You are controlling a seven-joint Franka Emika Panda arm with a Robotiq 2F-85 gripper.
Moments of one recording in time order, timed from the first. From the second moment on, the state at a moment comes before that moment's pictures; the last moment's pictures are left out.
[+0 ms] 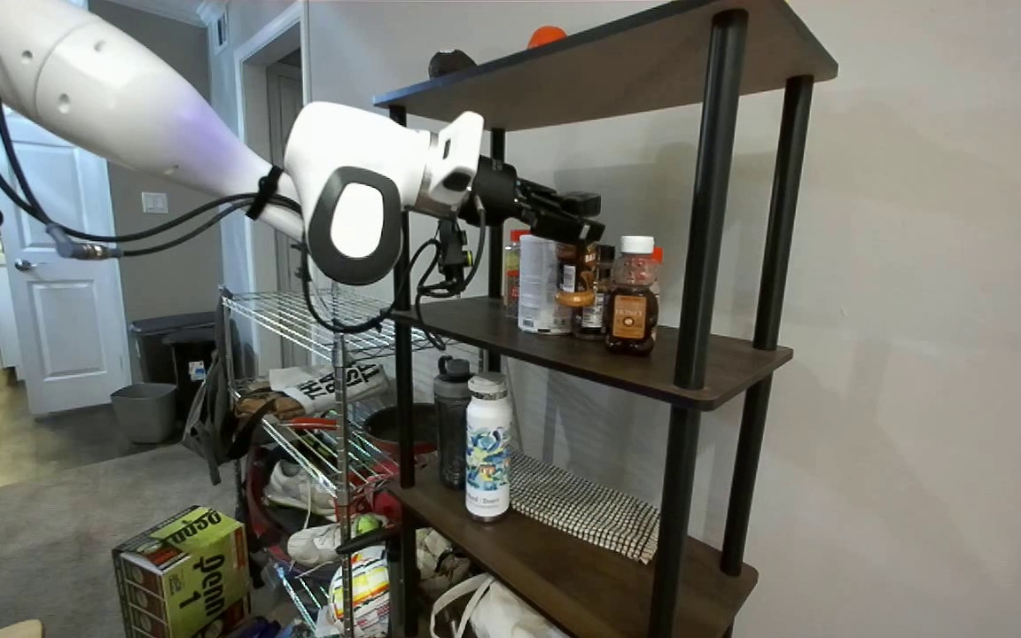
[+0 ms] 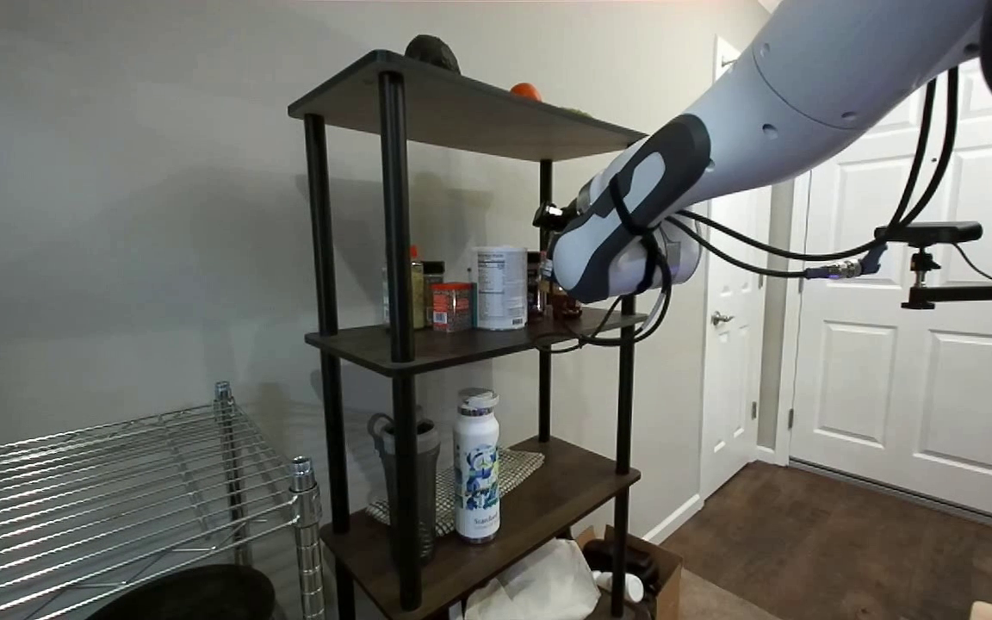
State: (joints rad) arm -1.59 -0.55 1.48 -2.24 0.50 3.45 0.51
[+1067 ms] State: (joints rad) arm -1.59 -0.55 1.49 -2.33 0.50 3.45 0.51
